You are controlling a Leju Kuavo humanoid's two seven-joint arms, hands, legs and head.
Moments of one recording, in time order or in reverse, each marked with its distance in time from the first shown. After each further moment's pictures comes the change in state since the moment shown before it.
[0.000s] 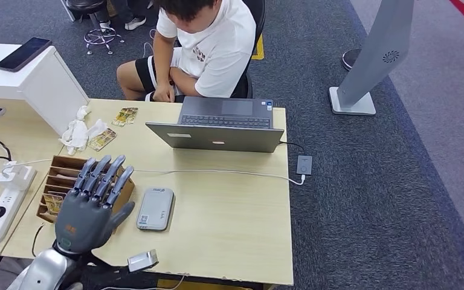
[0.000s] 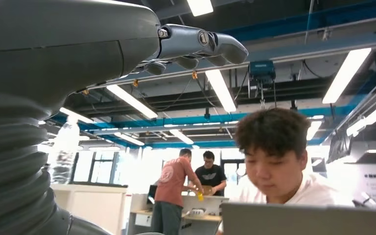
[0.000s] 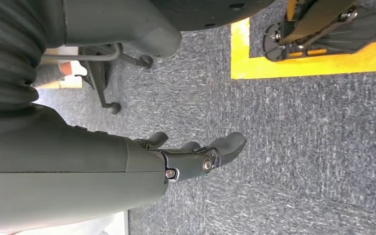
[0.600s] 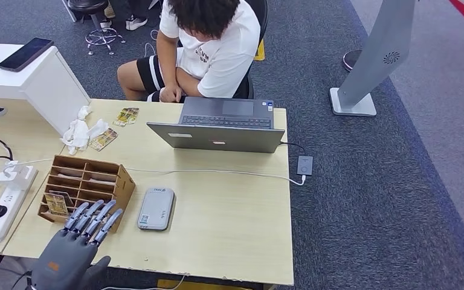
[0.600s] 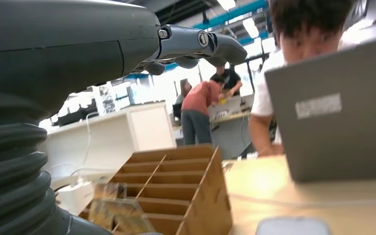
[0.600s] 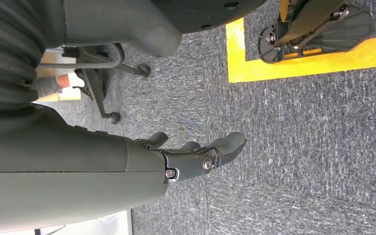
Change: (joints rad) left arm 0.300 0.227 0.022 -0.166 0.097 -0.286 0.198; right arm 0.002 0.015 -0.046 -0.016 -0.009 -0.007 -0.004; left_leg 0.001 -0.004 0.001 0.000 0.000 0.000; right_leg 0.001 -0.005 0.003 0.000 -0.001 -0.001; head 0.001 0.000
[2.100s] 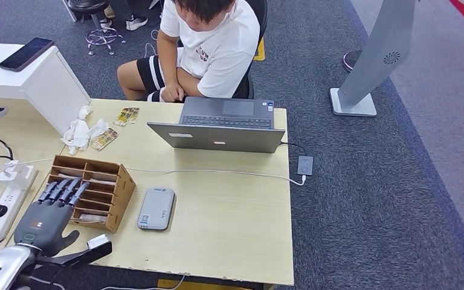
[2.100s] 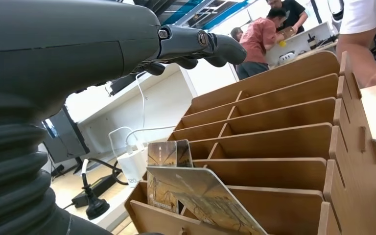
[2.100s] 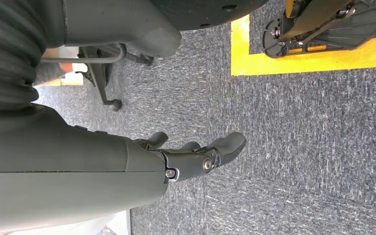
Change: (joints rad) left arm -0.184 -0.084 0.248 0.295 0.095 -0.229 -0.101; right arm -0.012 0.000 -0.003 -0.003 0.071 0.008 0.028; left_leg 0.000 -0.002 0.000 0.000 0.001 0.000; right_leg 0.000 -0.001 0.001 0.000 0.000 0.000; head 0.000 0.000
